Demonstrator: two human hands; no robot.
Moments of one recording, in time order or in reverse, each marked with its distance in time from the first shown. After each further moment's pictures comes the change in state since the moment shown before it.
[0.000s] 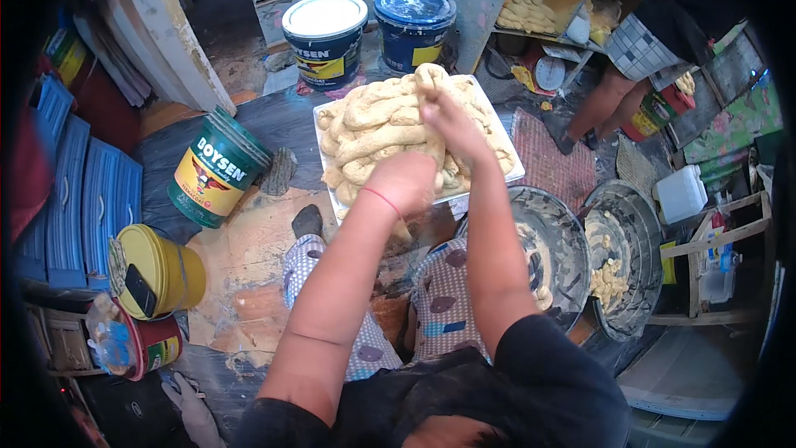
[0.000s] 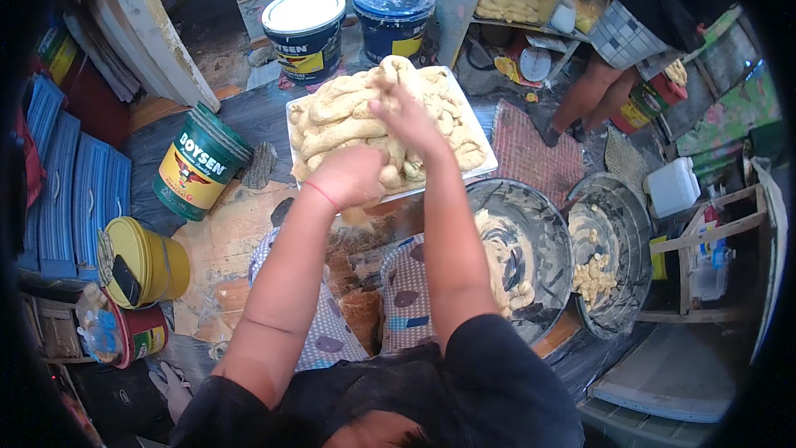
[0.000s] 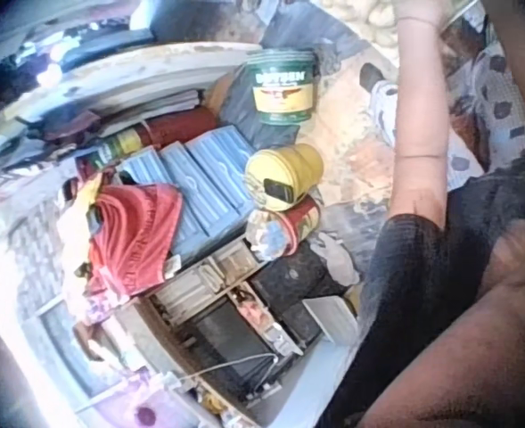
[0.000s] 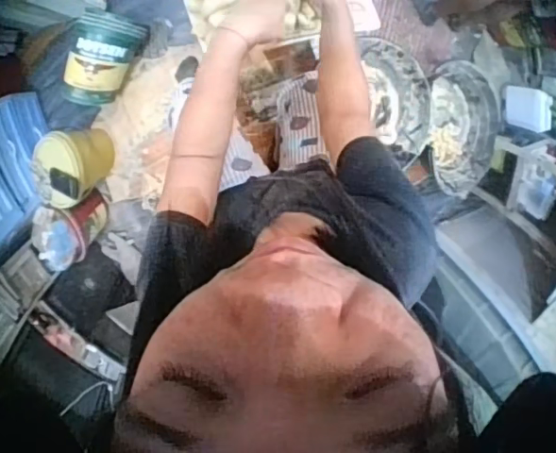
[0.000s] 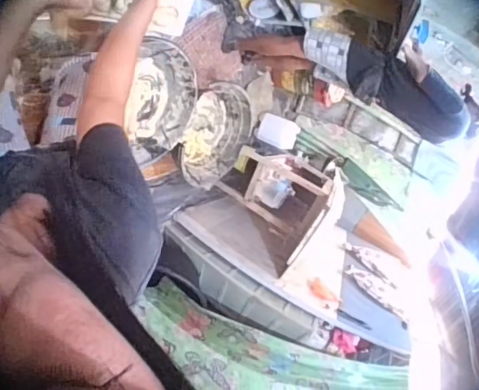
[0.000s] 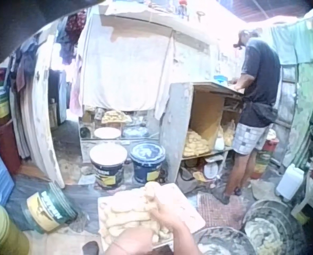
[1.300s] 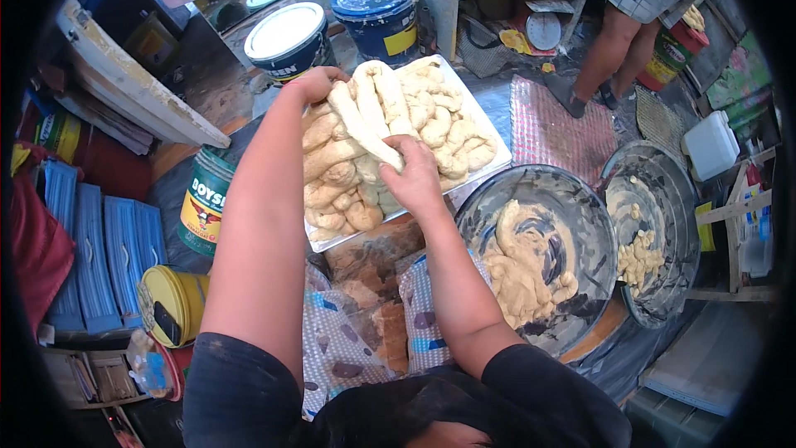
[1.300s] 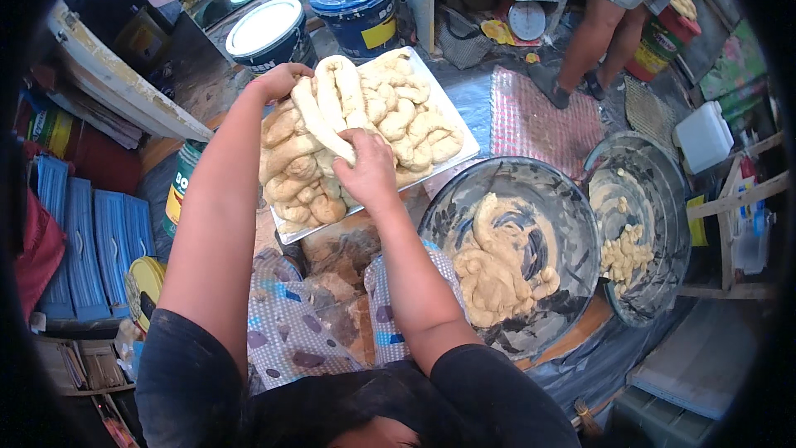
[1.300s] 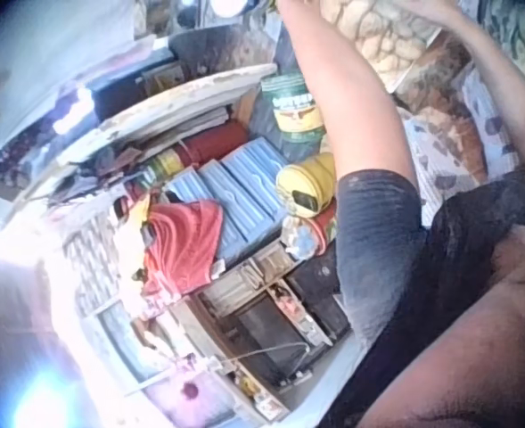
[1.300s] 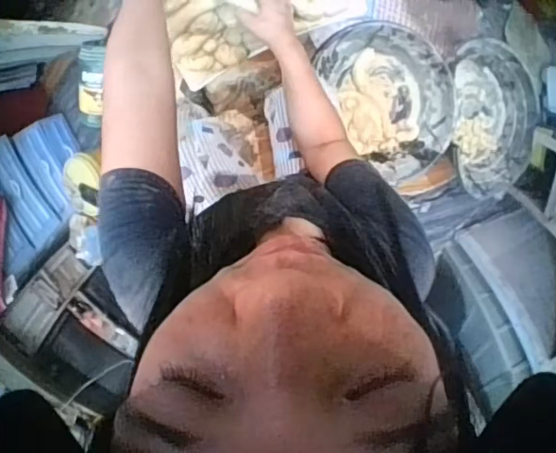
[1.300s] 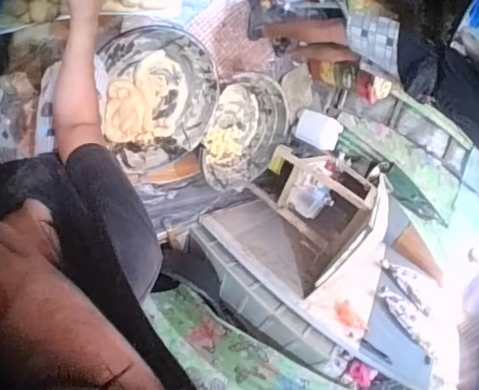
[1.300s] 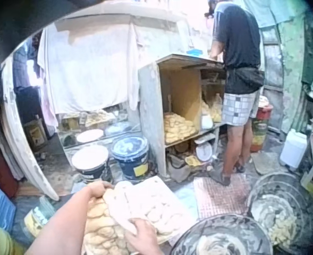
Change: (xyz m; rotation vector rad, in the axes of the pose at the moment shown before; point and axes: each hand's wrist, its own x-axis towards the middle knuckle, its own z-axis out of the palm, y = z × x) left_hand 0.186 -0.120 -0.050 -0.208 -0.110 -0.337; right_hand -0.057 0.057 0.010 -0.198 0.457 -0.020
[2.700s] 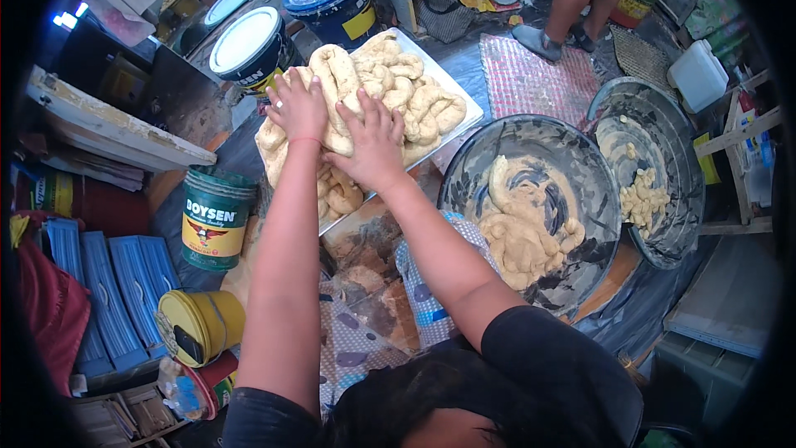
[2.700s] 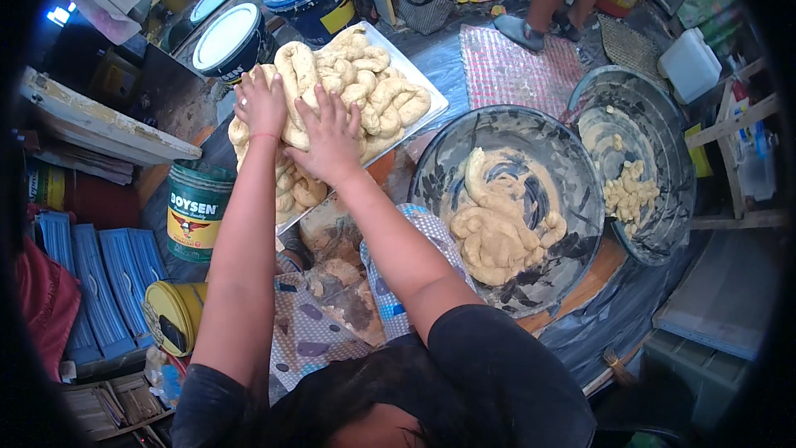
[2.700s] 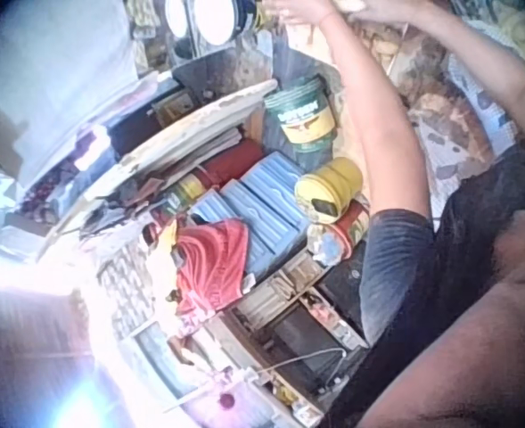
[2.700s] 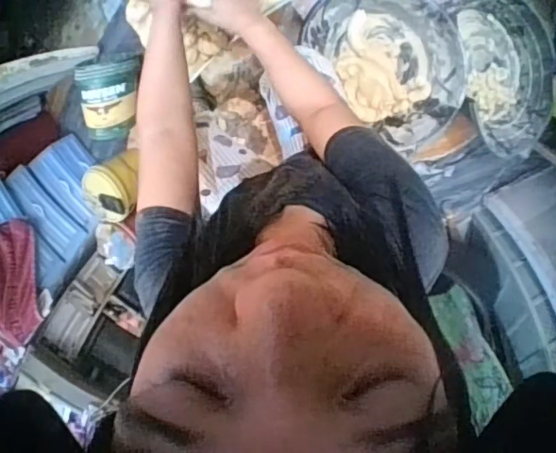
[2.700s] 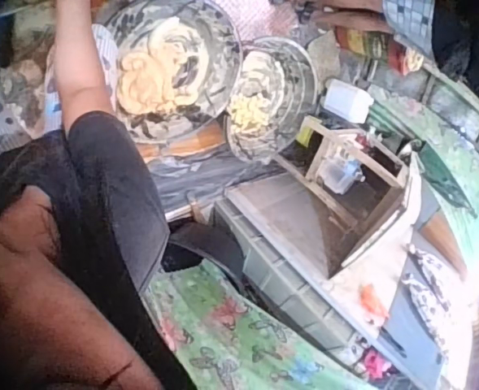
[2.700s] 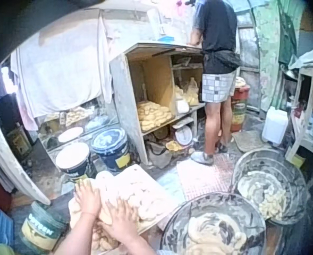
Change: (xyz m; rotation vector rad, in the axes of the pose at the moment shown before) left_hand -0.042 0.028 0.104 0.321 0.953 -0.095; right_hand -0.001 0.002 0.020 -0.425 0.019 -0.135
